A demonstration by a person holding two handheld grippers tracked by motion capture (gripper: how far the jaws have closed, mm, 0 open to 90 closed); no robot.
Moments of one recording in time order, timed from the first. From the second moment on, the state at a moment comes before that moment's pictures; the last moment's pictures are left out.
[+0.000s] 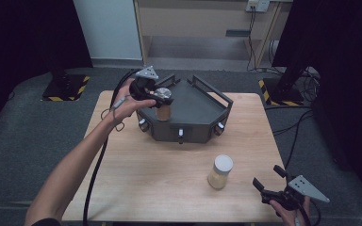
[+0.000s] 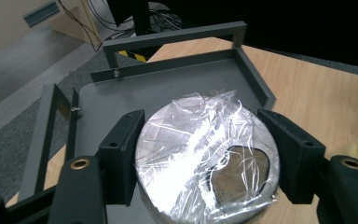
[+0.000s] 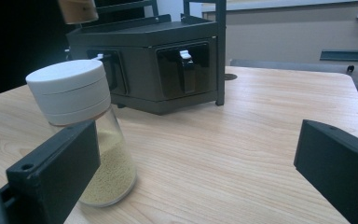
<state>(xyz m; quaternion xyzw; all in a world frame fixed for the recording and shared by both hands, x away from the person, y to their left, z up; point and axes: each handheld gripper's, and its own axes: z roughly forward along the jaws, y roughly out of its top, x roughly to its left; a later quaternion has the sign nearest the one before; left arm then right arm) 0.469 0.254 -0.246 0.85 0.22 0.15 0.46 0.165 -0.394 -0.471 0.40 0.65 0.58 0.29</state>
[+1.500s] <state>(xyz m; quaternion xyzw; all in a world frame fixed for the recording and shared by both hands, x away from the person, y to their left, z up) 0.507 0.233 -0.277 0.83 0.27 0.17 0.45 0.162 -0.395 -0.471 0.40 0.65 0.58 0.29</state>
